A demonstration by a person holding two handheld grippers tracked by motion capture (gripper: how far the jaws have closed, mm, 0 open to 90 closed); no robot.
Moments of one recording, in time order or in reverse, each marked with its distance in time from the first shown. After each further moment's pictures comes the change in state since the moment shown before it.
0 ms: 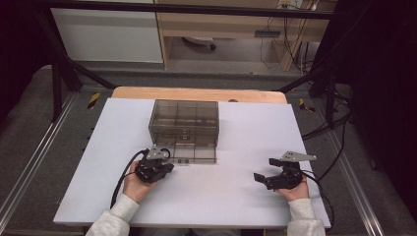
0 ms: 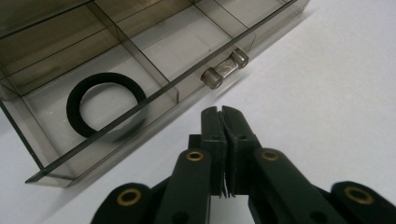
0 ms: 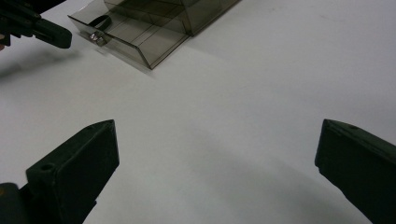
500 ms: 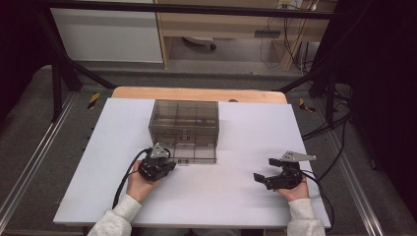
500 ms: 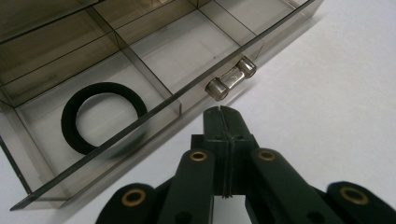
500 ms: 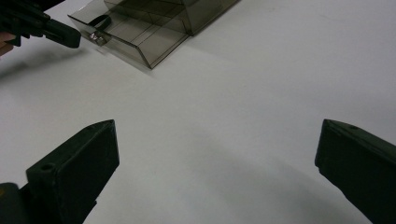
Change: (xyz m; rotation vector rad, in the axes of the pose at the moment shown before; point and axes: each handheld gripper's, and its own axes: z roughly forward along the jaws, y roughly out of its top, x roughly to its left) left arm 0.000 0.003 0.011 -0.007 0.019 0.002; right arm 0.000 0.000 0.000 0.000 0.000 0.002
